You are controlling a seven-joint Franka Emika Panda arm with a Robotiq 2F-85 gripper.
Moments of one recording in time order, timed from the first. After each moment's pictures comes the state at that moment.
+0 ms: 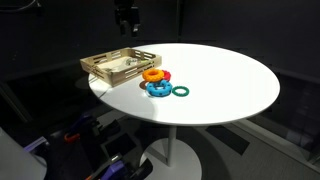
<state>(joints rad) 0.16 0.00 0.29 -2.18 -0.08 2.10 0.51</state>
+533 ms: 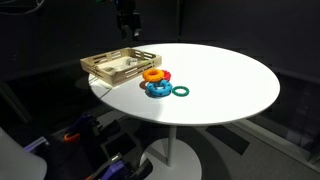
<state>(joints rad) 0.19 0.06 0.26 -2.16 -0.09 2.10 0.52</state>
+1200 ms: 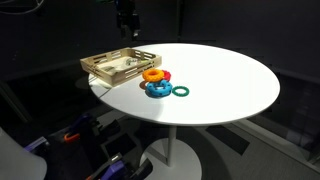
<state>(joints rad) 0.20 0.07 0.26 -2.15 -0.04 2.15 0.50</state>
